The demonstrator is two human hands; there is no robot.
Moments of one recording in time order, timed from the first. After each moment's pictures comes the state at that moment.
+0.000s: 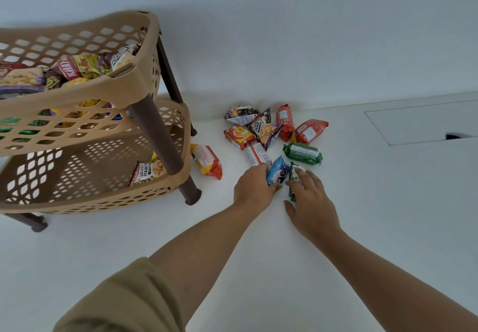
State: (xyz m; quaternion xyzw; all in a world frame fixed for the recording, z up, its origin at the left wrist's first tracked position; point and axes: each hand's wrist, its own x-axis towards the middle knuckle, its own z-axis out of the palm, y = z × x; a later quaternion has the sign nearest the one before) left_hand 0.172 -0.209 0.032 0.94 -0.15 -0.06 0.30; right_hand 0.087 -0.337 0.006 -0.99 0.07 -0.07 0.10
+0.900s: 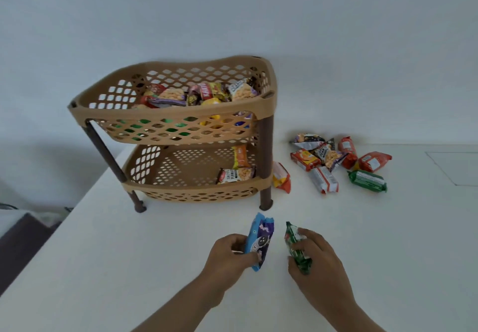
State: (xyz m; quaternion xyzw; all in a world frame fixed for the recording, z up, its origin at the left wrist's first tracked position) left_hand 0.048 0.040 0.067 0.79 0.11 -0.21 0.56; right_hand 0.003 -0.162 0.029 -0.94 0.02 -0.12 0.31
